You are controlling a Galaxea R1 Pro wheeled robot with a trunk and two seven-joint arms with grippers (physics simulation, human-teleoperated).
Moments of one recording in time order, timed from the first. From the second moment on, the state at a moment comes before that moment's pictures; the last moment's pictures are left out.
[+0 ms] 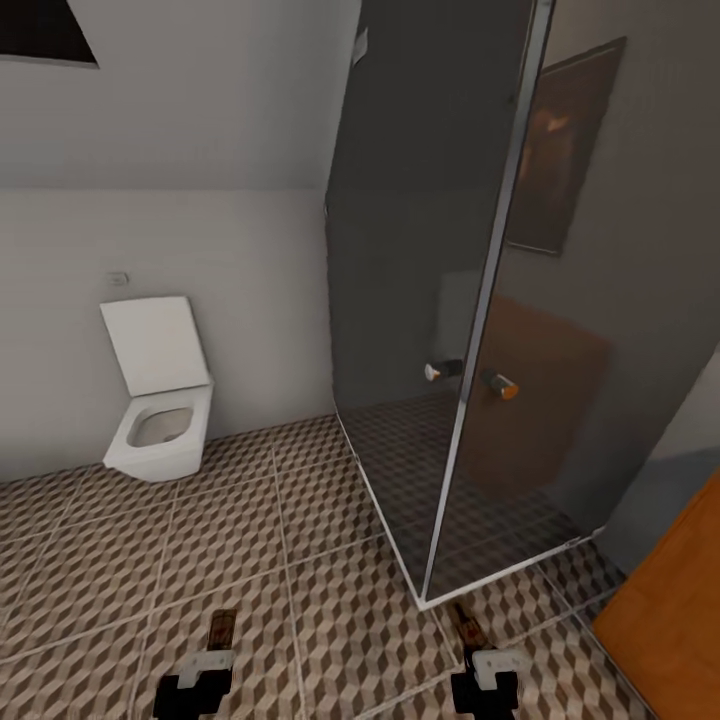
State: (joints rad) left arm -0.50 0.03 -0.79 0.07 0.76 -0.54 0.11; right arm -0.26 0.04 0.12 -0.43 0.05 -0.41 -0.16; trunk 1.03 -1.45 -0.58
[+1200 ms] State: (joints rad) left arm -0.50 0.03 -0.79 0.07 0.76 -0.54 0.11; right arm -0.26 0.04 0.12 -0.43 0.05 -0.41 -0.16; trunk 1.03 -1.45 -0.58
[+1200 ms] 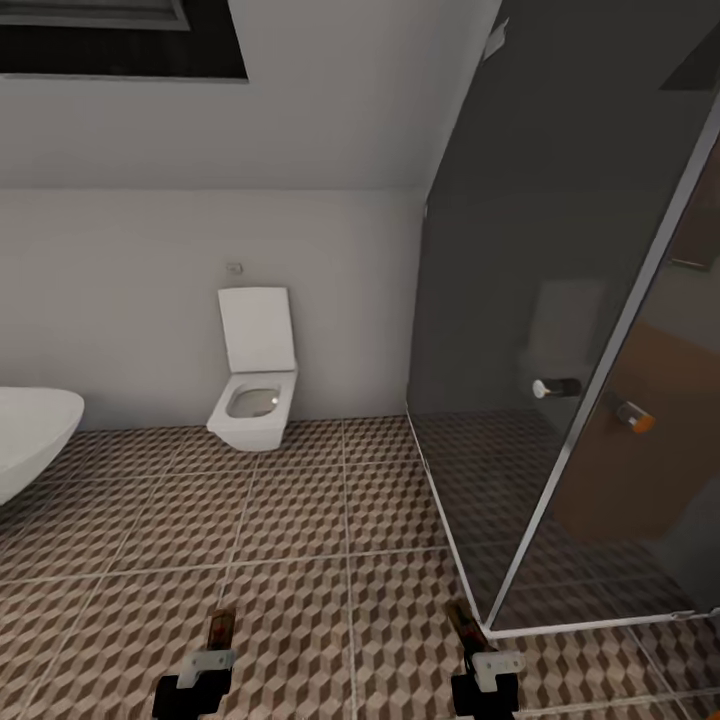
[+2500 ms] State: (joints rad) left arm -0.50 0.03 -0.79 0.07 0.76 -0.54 0.11; right arm -0.26 0.05 0.12 -0.42 0.05 -0.41 -0.16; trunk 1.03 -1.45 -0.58
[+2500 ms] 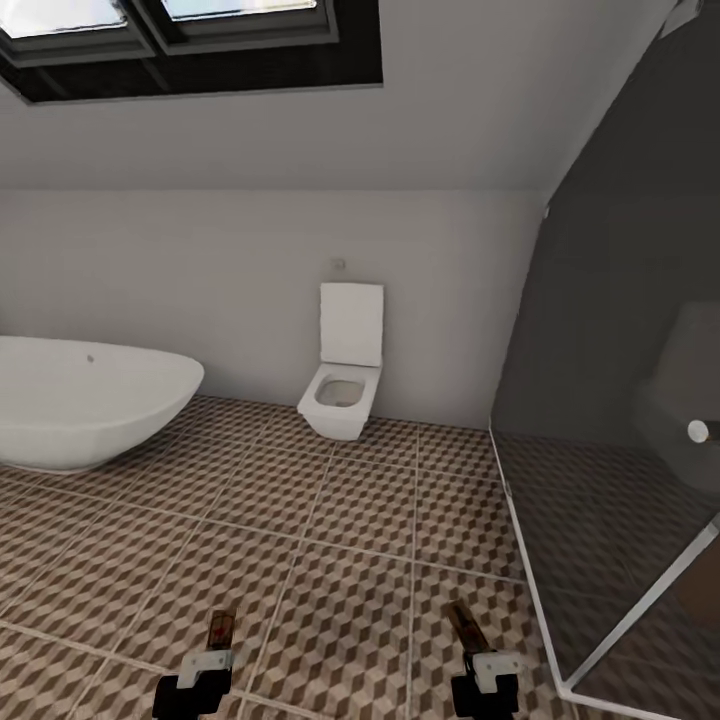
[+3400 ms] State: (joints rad) left arm -0.50 0.03 -0.79 0.07 0.76 -0.52 0.11; right arm -0.26 0.04 0.12 -0.42 0.05 -0.41 -0.16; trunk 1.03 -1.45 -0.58
